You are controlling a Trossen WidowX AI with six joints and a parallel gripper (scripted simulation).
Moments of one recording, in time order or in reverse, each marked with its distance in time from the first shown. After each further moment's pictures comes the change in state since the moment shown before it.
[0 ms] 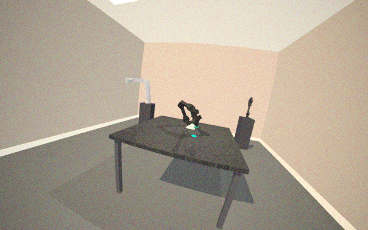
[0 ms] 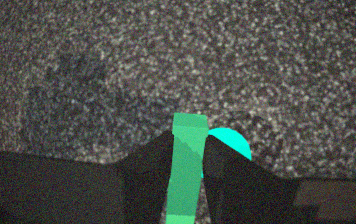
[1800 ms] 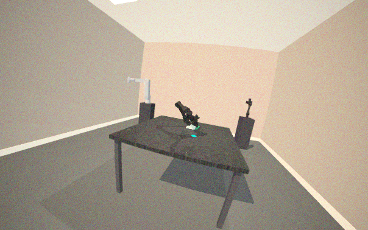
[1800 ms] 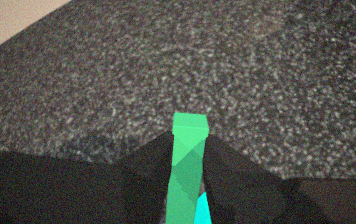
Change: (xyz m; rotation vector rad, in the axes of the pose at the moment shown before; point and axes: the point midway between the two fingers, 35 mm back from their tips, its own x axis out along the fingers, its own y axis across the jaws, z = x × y) arm 0.004 -0.006 0.000 -0.045 -0.378 0.099
